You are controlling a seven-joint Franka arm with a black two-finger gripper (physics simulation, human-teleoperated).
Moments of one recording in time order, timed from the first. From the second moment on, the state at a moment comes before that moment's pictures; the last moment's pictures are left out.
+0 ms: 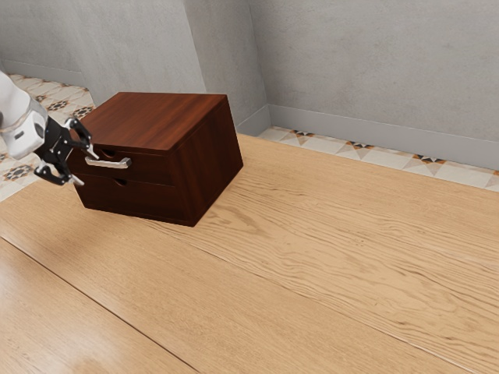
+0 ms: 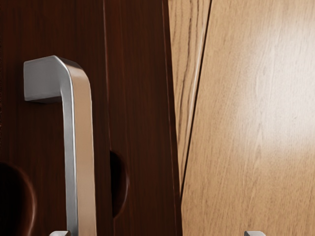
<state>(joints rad) -1.46 -1.15 1.30 -1.45 1.13 1.70 1.53</state>
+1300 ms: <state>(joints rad) -1.23 -1.11 1.29 -1.76 1.03 1.84 1.55</state>
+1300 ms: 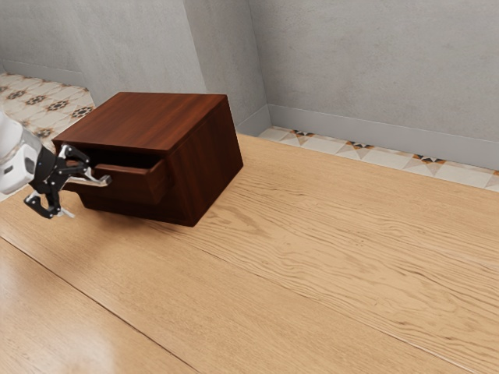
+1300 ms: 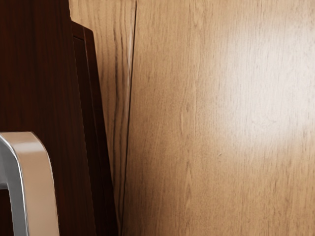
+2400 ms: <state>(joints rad) -0.57 -0.70 0.73 -1.84 0.63 1.77 1.41</state>
